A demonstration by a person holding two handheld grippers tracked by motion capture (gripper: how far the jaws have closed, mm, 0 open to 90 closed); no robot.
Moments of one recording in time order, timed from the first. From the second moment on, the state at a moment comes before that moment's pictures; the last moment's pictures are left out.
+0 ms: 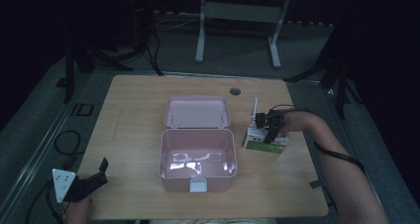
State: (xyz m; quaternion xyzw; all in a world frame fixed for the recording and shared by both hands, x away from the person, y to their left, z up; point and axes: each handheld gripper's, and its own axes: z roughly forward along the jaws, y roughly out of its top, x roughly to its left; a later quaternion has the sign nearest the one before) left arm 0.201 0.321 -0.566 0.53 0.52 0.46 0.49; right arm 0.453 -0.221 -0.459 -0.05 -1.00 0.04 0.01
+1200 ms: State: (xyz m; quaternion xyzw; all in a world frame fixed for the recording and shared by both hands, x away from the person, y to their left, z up) left arm 0.201 0.321 -0.566 0.53 0.52 0.46 0.49; right arm 0.383 -0.224 -0.421 -0.01 -1.00 0.04 0.02
